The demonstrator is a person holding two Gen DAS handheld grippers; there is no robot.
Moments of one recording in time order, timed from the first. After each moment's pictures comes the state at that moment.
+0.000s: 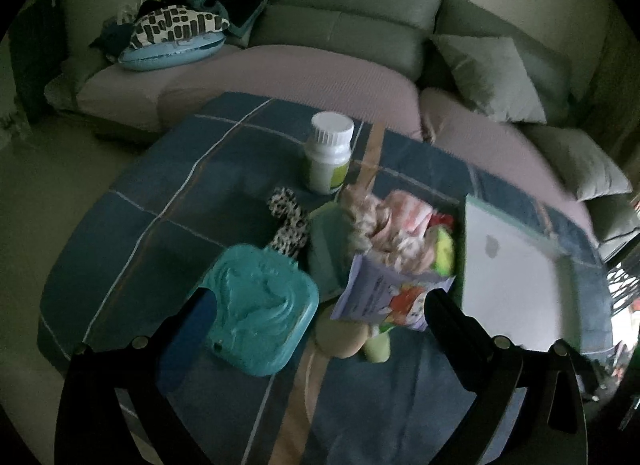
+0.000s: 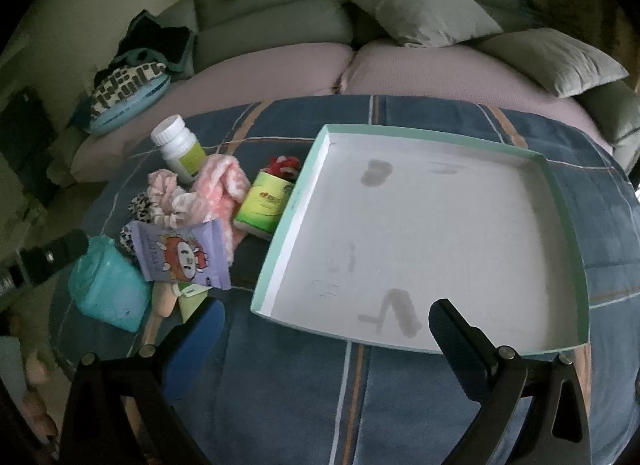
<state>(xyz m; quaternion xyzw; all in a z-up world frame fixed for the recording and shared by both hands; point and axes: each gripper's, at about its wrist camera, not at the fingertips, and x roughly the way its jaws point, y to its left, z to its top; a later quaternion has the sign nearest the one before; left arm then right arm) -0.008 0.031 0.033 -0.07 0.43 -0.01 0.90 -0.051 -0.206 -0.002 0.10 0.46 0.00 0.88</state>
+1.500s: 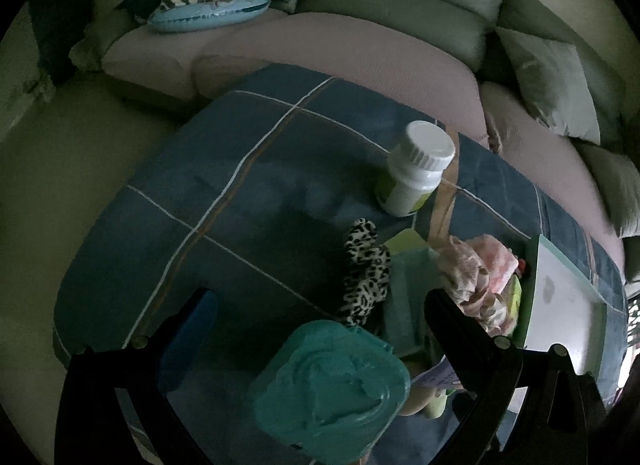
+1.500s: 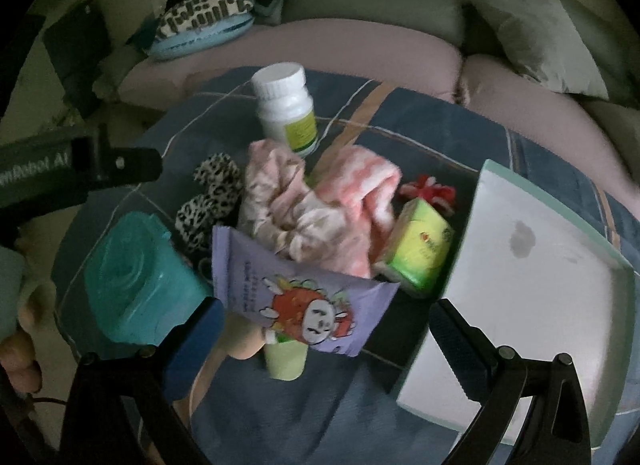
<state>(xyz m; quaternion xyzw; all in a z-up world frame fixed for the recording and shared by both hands) 0.067 0.088 0.010 -0.10 0.50 0.06 0.86 0.023 -0.088 -0.019 -0.01 0.49 0.12 0.86</state>
